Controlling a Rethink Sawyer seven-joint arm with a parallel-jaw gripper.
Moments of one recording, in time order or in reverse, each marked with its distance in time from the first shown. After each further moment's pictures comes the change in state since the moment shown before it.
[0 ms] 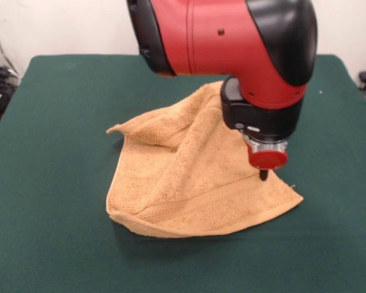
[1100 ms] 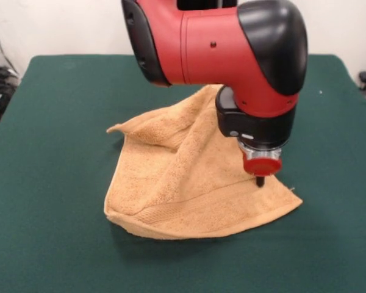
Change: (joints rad) arm -0.025 0.013 0.019 0.010 0.000 -0.054 0.000
